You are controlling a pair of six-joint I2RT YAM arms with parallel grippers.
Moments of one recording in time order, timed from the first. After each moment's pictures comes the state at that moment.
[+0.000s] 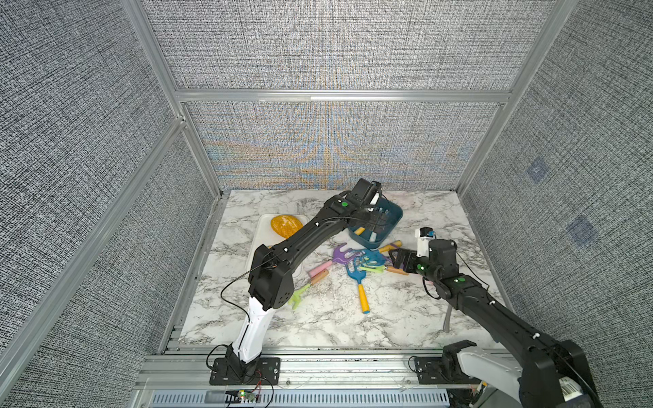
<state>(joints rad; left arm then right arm) -0.80 2.11 2.07 -0.78 0.02 -0.19 0.28 1.11 0.58 -0.06 -0.14 0.40</state>
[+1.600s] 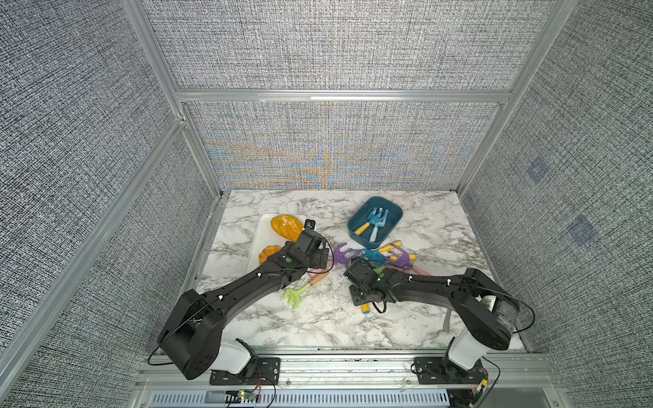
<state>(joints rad) -0.70 1.42 0.93 -0.33 -0.33 -0.32 0.92 1.69 0.91 -0.45 0.21 0.57</state>
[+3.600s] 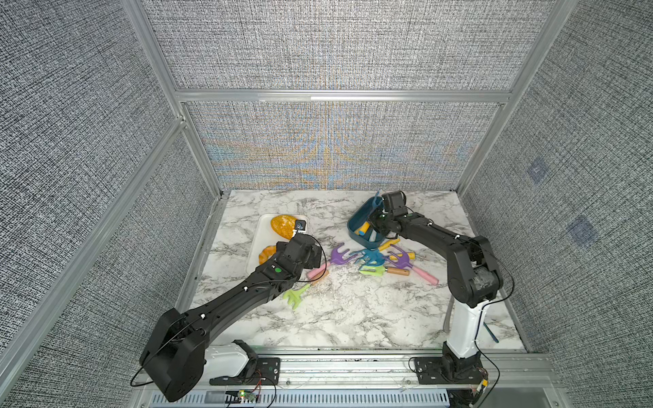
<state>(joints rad) -0.70 1.28 0.83 -0.25 -0.43 -0.32 0.35 1.97 1.44 -0.23 -0.12 1.06</state>
